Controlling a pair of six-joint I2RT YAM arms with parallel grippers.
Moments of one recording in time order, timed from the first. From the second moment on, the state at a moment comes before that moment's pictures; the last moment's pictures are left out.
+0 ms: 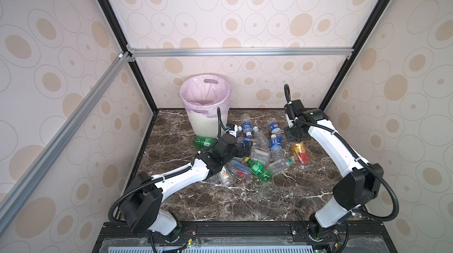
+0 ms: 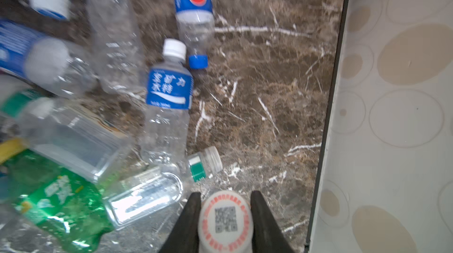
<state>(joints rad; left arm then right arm) -0.79 1.46 0.94 0.10 -0.15 -0.57 0.32 1.64 1.68 -1.18 0.31 0.06</state>
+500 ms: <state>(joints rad) -0.79 1.49 0.92 0.35 -0.06 -0.43 0.44 1.73 1.87 -0.92 0.05 0.30</state>
